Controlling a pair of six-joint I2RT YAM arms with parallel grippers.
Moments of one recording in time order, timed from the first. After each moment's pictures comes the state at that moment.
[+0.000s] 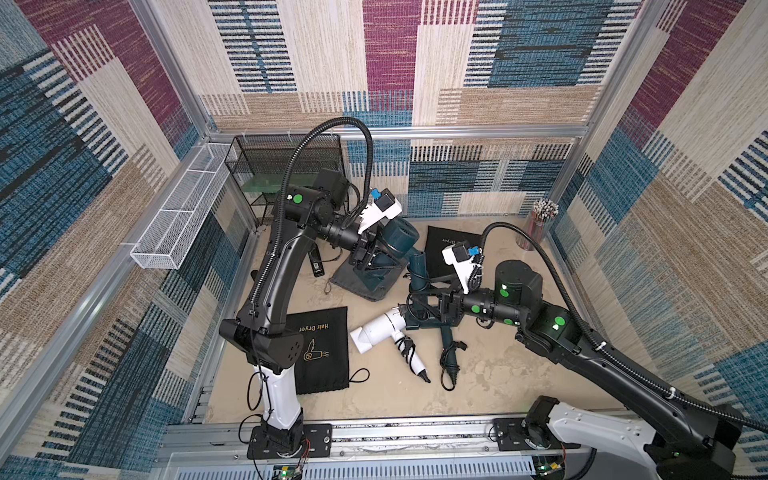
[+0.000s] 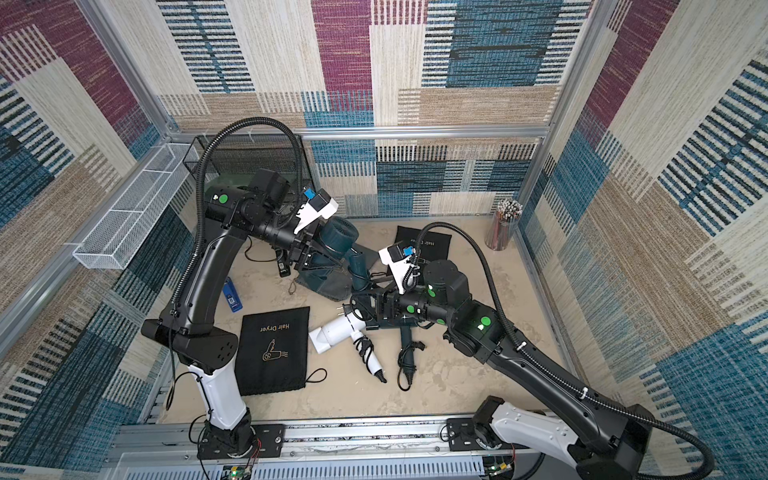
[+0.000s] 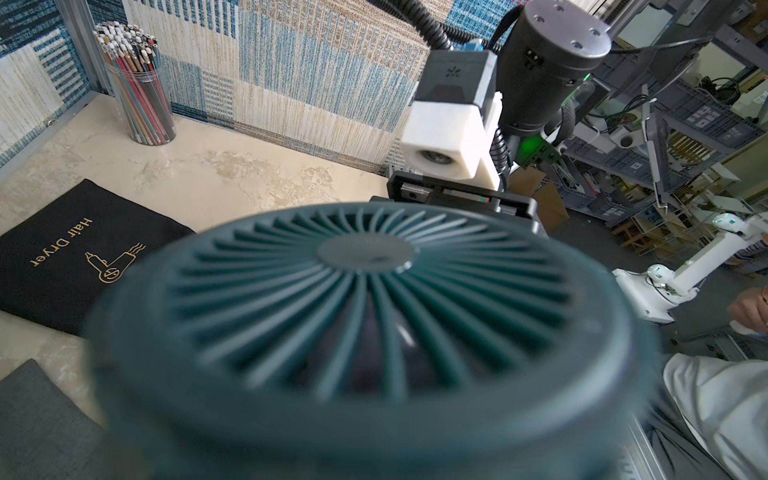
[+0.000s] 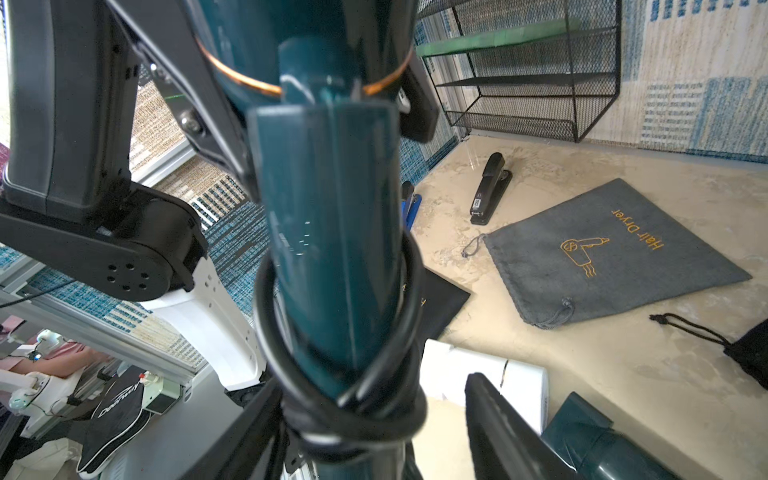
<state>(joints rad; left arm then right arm) -0.38 1.90 2.44 -1.70 1.10 0.76 0.77 1.00 1.03 -0.27 -0.35 0.40</state>
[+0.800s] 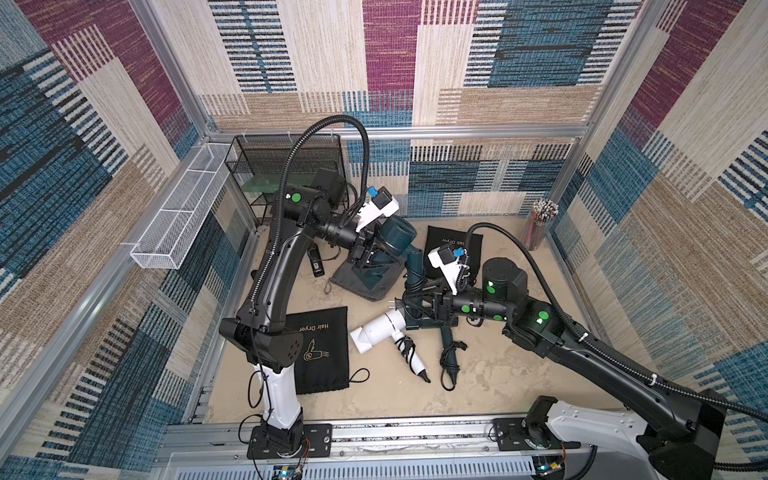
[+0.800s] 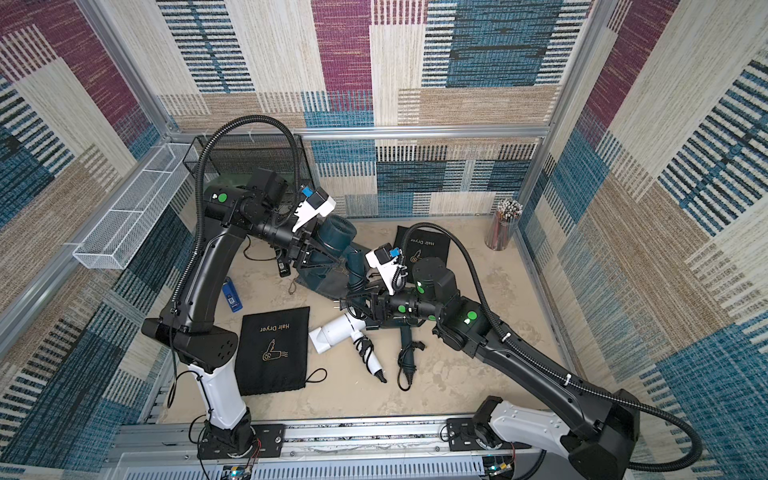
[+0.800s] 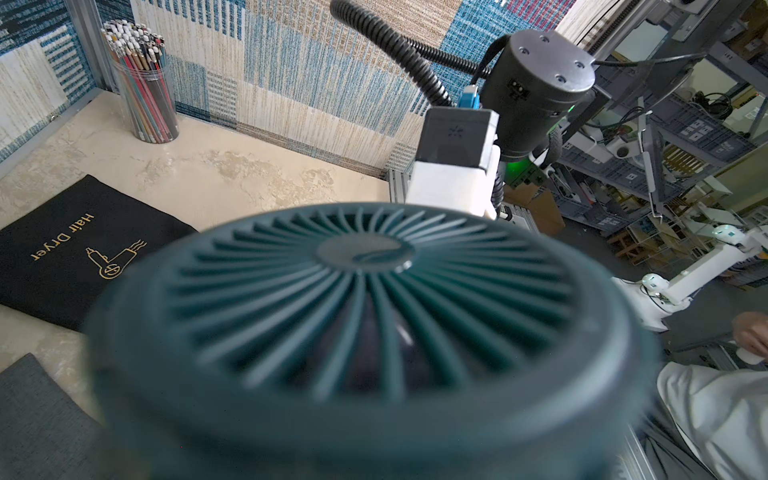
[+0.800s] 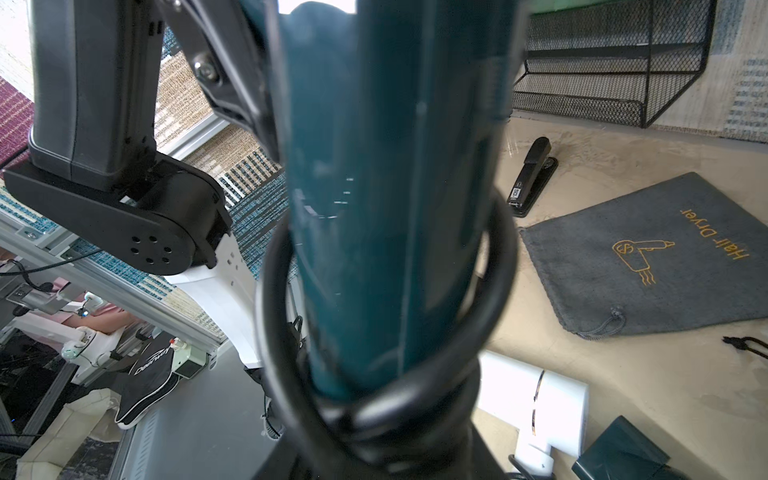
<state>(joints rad) -0.37 1.91 2.44 -1.70 1.11 0.76 0.79 1.10 1.04 -0.18 -0.46 0.39</state>
